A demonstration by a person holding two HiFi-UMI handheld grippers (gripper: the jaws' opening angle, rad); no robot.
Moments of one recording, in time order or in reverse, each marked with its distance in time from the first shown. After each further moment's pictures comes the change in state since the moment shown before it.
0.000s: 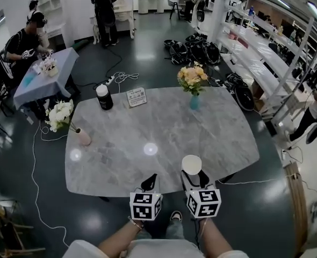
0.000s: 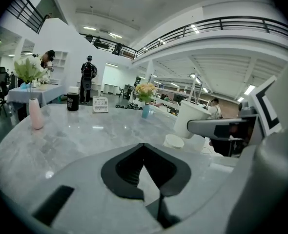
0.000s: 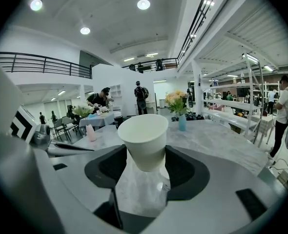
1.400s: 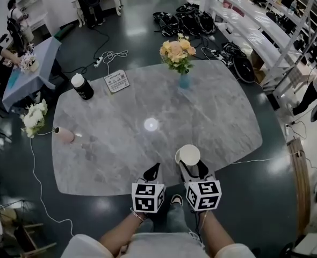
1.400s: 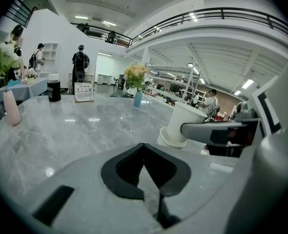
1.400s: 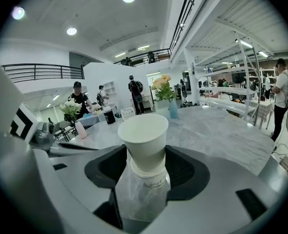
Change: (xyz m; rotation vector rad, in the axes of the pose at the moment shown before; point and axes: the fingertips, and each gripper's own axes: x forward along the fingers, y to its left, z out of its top) left arm 0.091 -0.042 -0.020 0.029 0.124 -0.048; right arm 0.040 -0.072 -0.041 0.104 0.073 -0.004
